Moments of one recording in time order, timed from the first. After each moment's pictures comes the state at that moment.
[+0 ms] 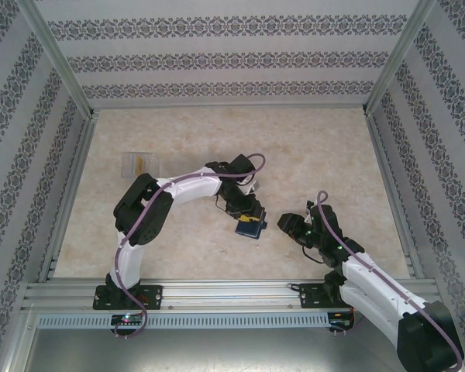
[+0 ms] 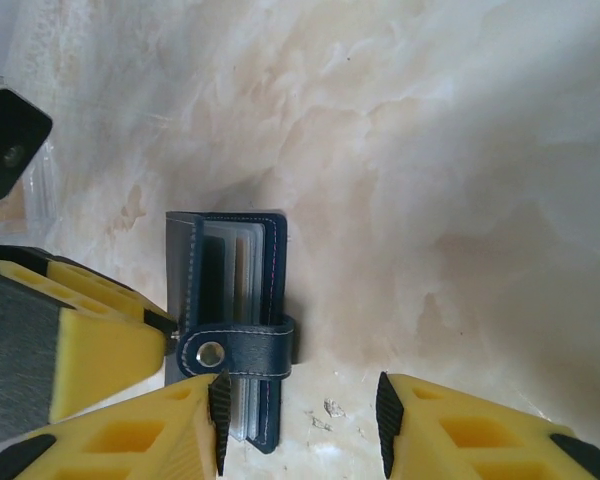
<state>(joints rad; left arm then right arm) -0.75 2.05 1.46 -0.69 0.59 -0.63 0.38 0.75 0.18 -0.12 -0.28 0.98</state>
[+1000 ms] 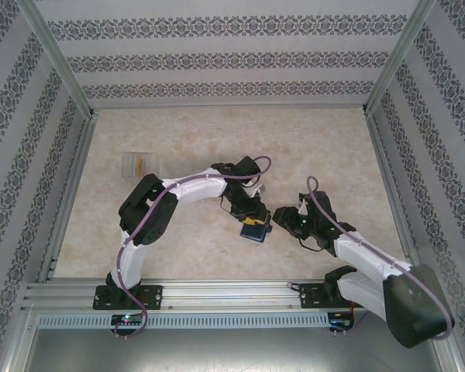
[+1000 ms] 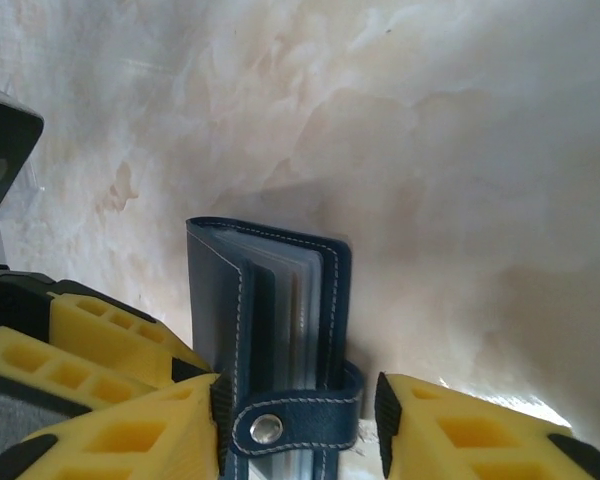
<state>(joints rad) -0.77 2.08 1.51 -0.70 0.64 -0.63 0.34 1.06 0.32 -0.08 -0.42 0.92</state>
